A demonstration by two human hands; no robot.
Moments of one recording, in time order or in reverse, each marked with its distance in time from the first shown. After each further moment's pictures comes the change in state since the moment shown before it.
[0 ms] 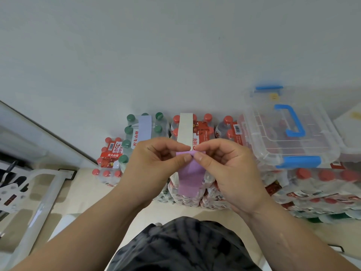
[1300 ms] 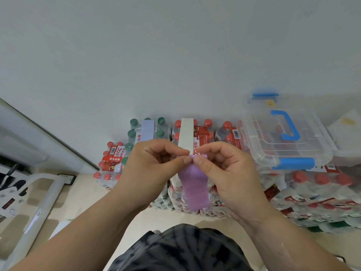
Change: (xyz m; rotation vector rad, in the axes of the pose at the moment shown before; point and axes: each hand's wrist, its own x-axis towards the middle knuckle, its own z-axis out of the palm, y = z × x) left_hand -0.017 0.012 -0.005 -0.002 -0.006 0.108; right_hand -0.021 -0.016 0.007 0.001 -0.002 -0.008
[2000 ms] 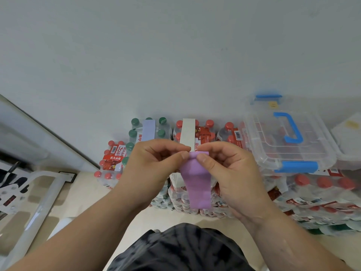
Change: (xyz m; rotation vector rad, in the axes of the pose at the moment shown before) left_hand 0.005 -0.001 0.001 -0.043 0.047 -0.075; right_hand 0.010 0.001 -0.002 0.014 -0.008 0.025
